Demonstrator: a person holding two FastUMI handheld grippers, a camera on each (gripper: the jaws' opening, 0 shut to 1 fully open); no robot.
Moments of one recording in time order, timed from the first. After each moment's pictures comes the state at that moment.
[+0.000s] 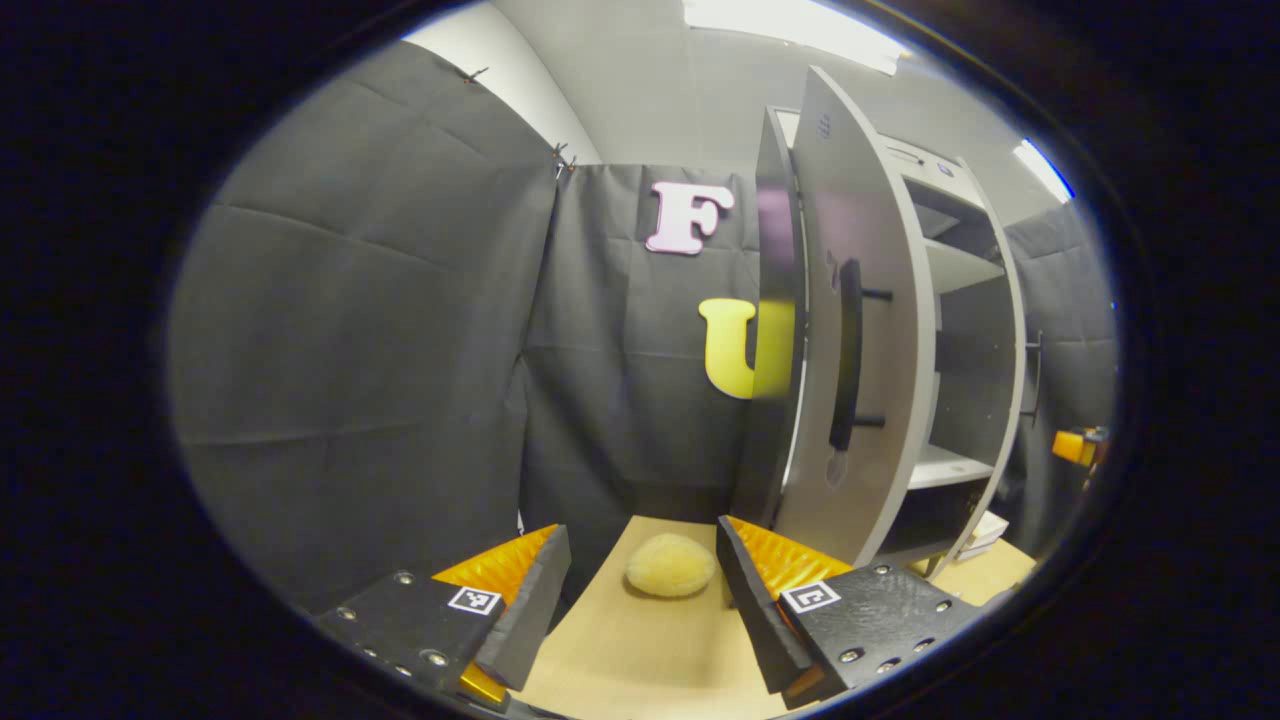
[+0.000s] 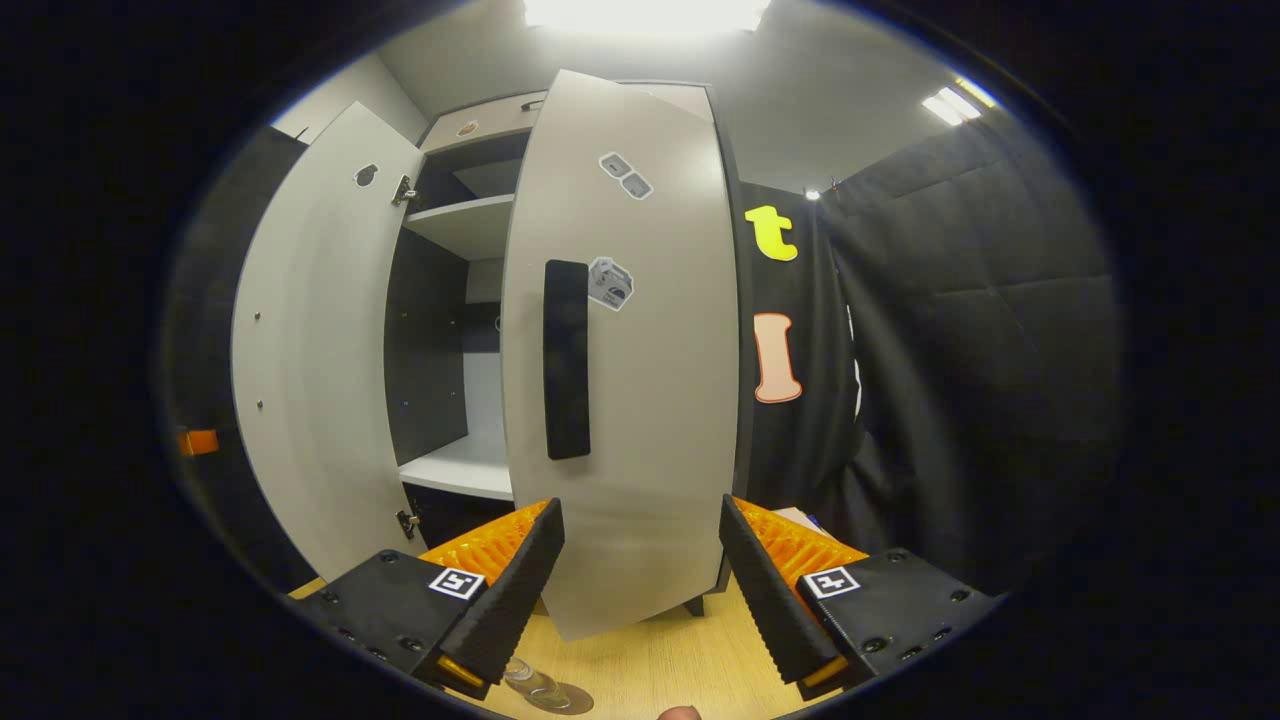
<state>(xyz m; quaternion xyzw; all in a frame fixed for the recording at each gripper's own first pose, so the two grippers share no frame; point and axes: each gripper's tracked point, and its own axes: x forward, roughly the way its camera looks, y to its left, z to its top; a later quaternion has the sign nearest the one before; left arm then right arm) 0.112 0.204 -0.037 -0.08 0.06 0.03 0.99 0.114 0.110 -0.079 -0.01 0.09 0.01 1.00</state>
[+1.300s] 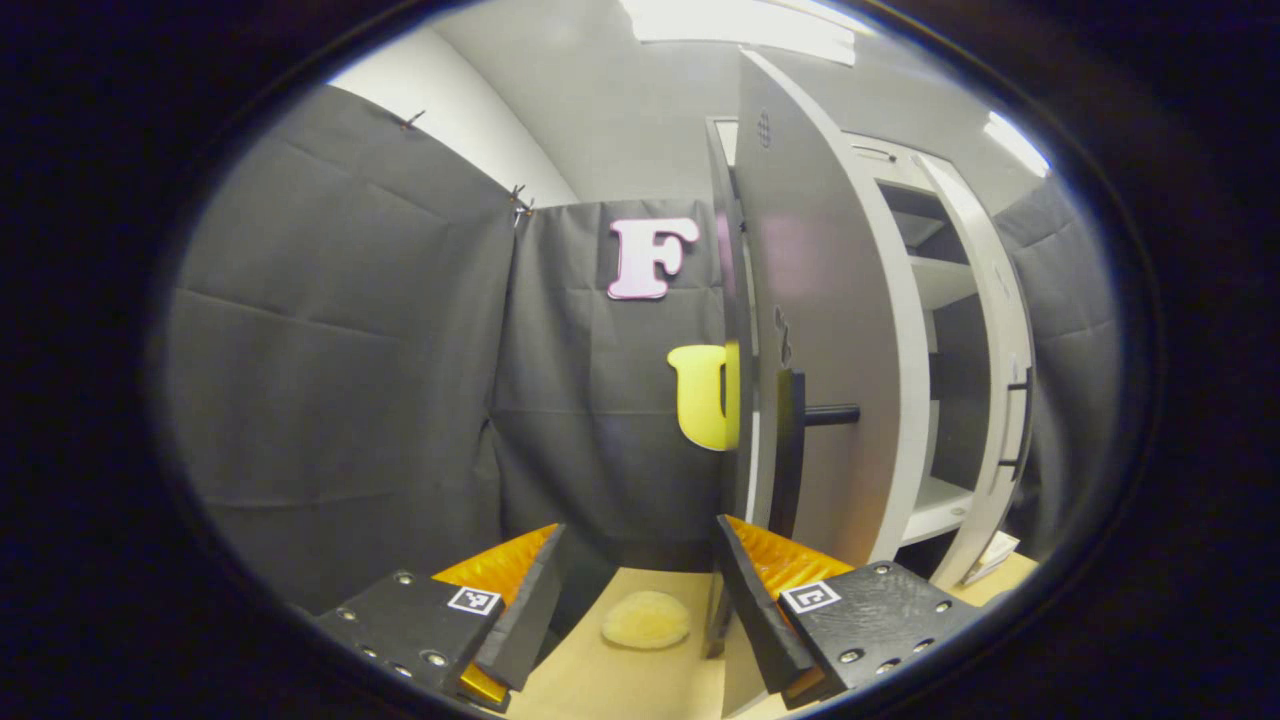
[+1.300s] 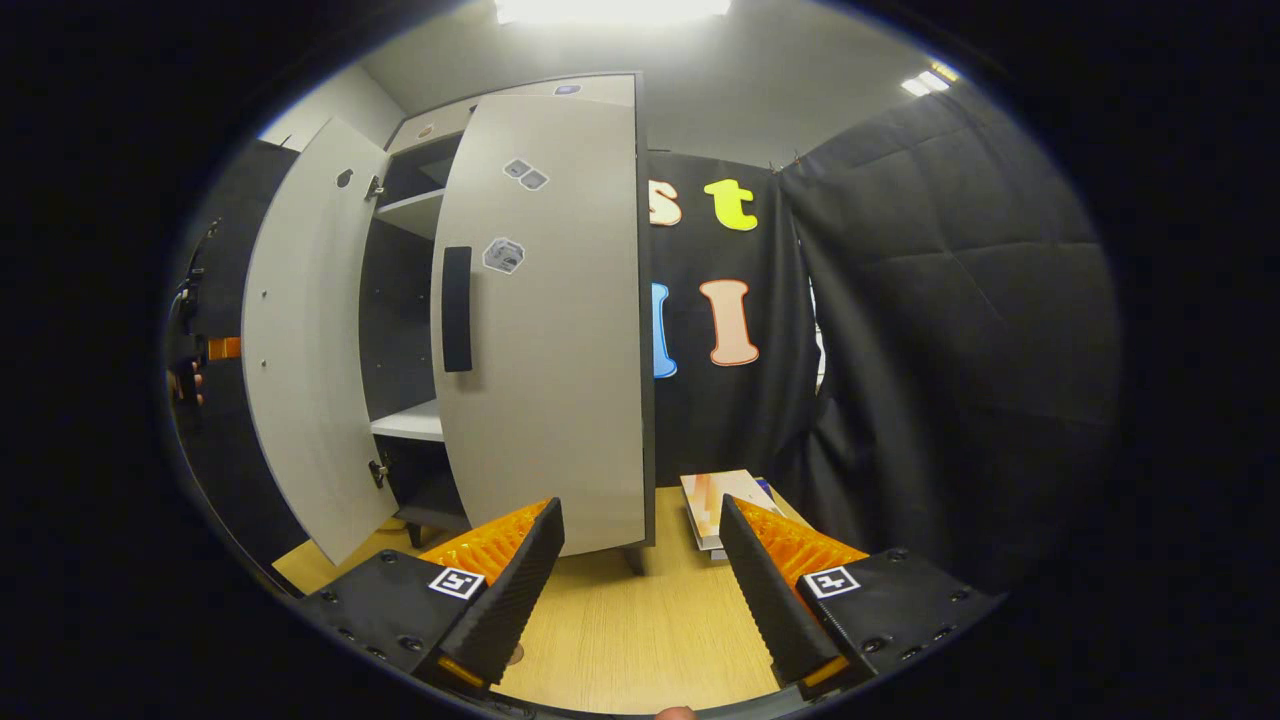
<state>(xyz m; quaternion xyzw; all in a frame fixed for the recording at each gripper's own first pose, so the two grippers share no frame) 0.177 0.116 0.045 -0.04 0.02 0.02 1.00 0.056 -0.007 -0.105 0.00 0.13 -0.01 0.99</state>
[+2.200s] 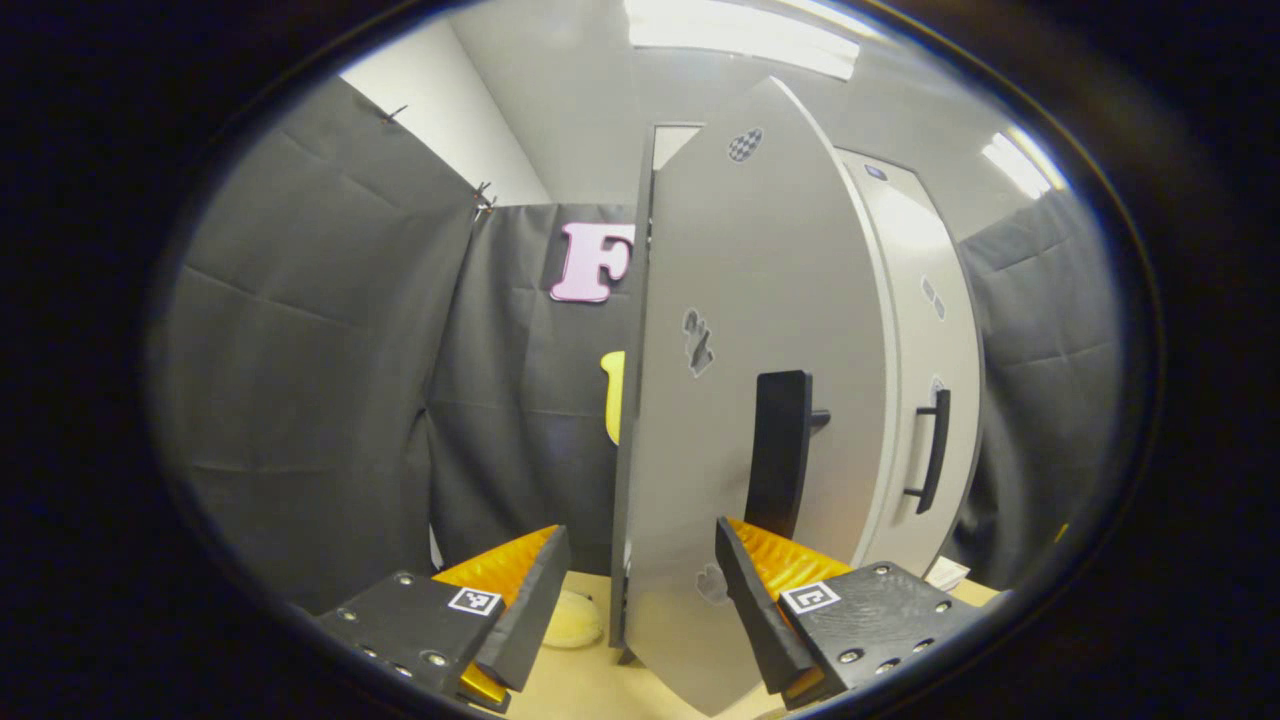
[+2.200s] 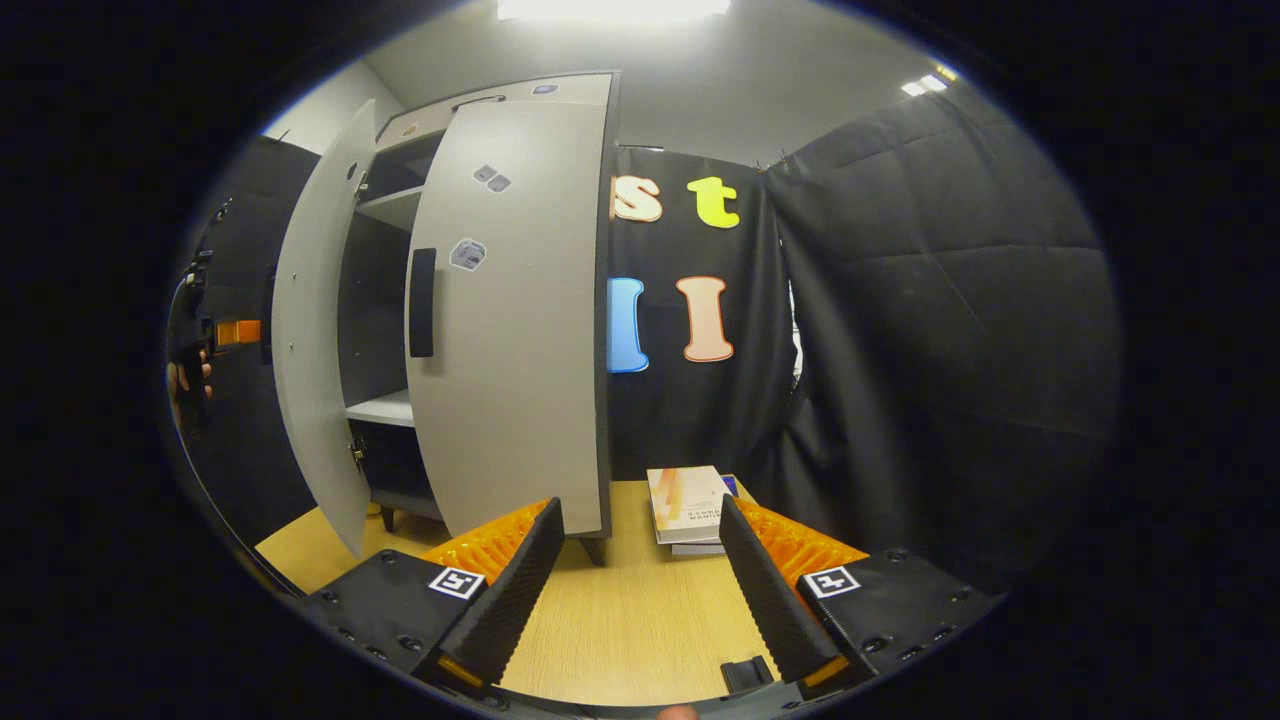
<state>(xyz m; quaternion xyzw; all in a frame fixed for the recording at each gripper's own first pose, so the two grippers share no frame) 0.183 0.006 0.053 -0.07 0.01 -0.03 1.00 0.043 -0.058 -0.104 -0.02 0.13 -0.02 0.99</state>
